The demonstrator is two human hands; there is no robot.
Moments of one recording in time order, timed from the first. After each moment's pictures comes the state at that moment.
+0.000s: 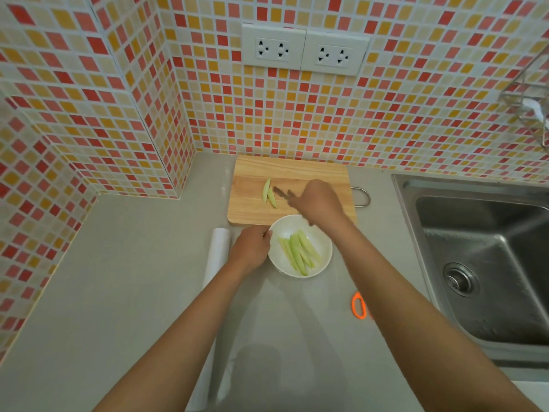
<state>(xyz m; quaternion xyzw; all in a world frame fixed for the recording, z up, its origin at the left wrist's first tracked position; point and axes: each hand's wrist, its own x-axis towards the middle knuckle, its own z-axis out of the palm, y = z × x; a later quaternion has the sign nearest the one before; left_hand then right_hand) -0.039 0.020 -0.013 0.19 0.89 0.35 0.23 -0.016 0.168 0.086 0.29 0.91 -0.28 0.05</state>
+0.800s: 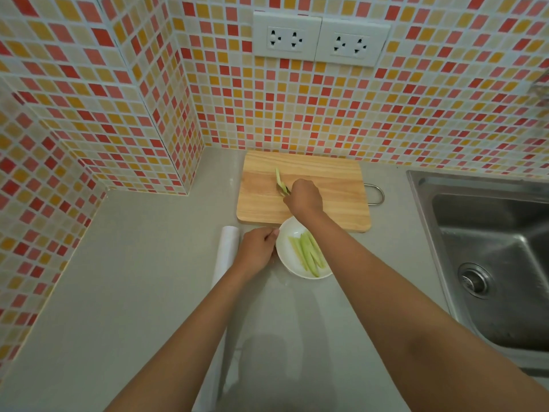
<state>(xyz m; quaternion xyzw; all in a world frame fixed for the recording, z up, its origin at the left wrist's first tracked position) -0.039 0.010 -0.027 0.14 0.83 0.47 0.26 -0.075 0.160 0.011 0.28 0.93 -0.22 0.04</state>
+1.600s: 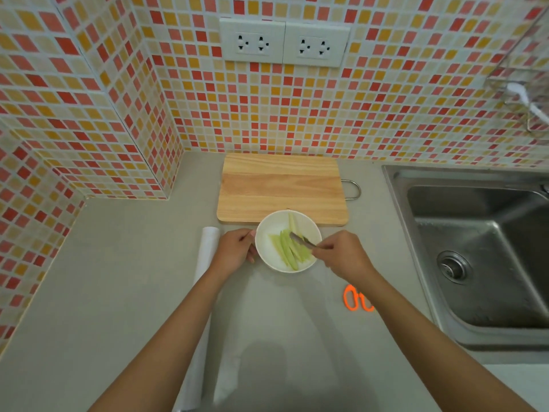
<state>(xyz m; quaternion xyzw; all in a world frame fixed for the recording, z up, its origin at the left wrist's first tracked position) -0.033 0.004 -0.024 0.11 0.81 0.51 0.26 0.098 0.193 0.034 0.31 0.86 -0.40 0.06</state>
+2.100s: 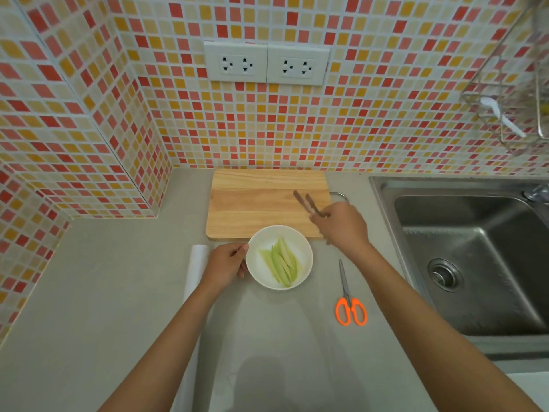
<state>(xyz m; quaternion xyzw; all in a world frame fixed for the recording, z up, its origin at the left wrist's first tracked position) -0.034 0.008 -0.018 0.14 0.81 0.51 0.24 0.046 0.232 0.070 0.36 0.90 -0.26 0.01</state>
